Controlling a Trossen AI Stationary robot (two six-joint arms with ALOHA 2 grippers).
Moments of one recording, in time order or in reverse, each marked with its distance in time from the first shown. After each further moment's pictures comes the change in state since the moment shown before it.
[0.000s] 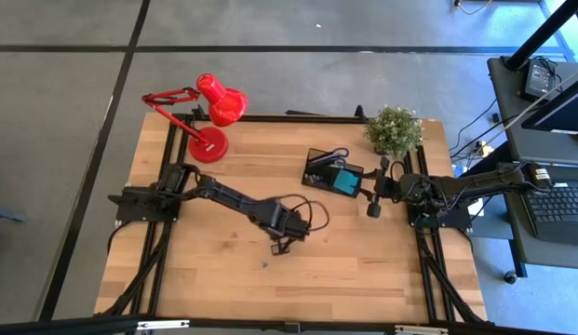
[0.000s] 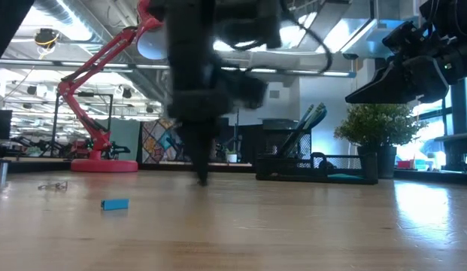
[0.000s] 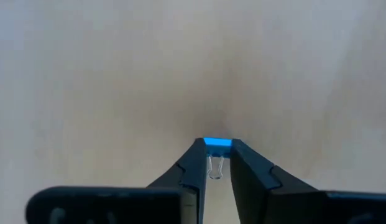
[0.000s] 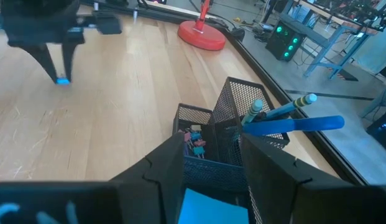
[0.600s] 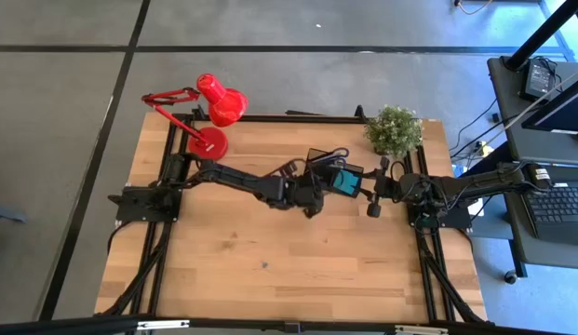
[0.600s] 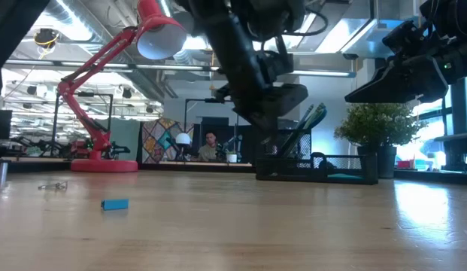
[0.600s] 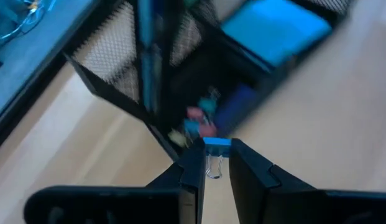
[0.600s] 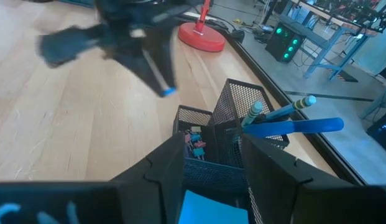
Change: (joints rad) left arm 0.152 -0.009 0.051 0.371 -0.442 0.068; right arm 0.000 0.000 0.000 0.005 0.000 -0.004
